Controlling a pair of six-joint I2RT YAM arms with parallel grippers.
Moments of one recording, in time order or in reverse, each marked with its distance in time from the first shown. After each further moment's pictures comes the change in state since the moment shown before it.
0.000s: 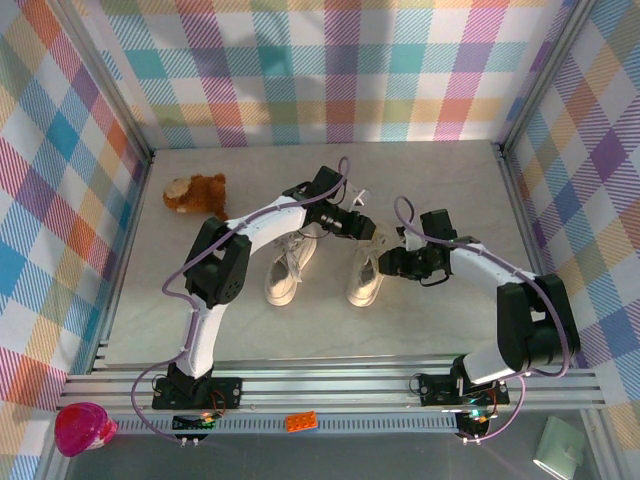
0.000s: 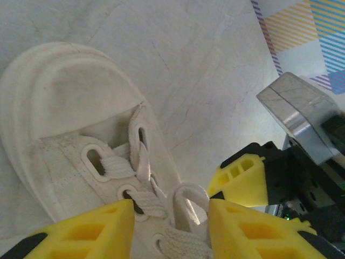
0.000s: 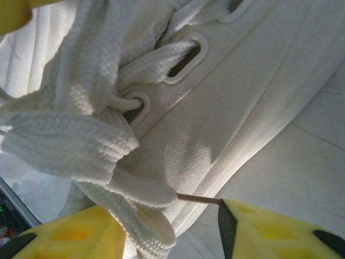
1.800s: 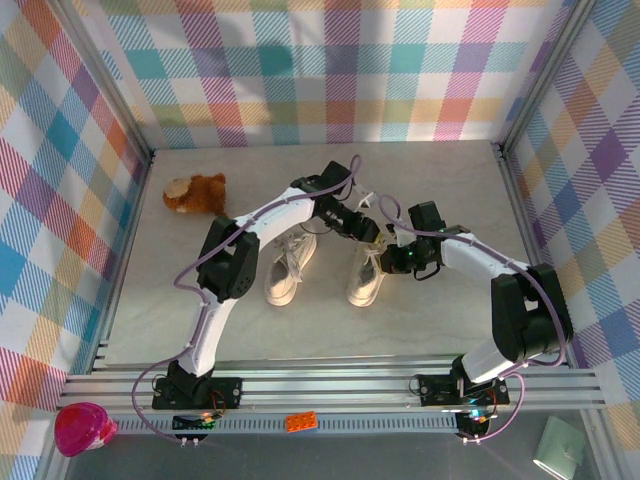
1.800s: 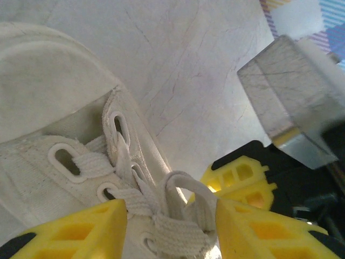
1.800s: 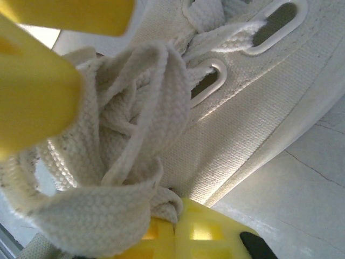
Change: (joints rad) left arm -0.011 0.126 0.229 -0.280 0.064 0.193; right arm 0.063 0.061 0.109 -0.095 0.120 -0.109
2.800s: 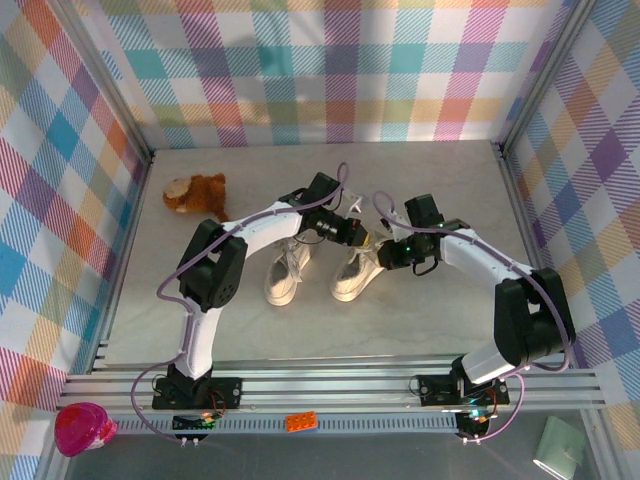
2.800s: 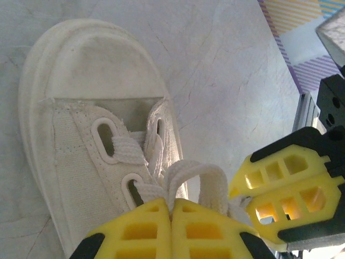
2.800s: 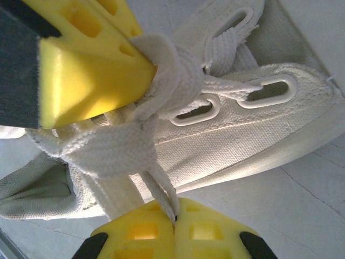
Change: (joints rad) left arm 0.023 -0.192 -0.370 0.366 -0.077 -0.133; right arm 0.020 -0.024 0.069 -0.063 0.043 -0.094
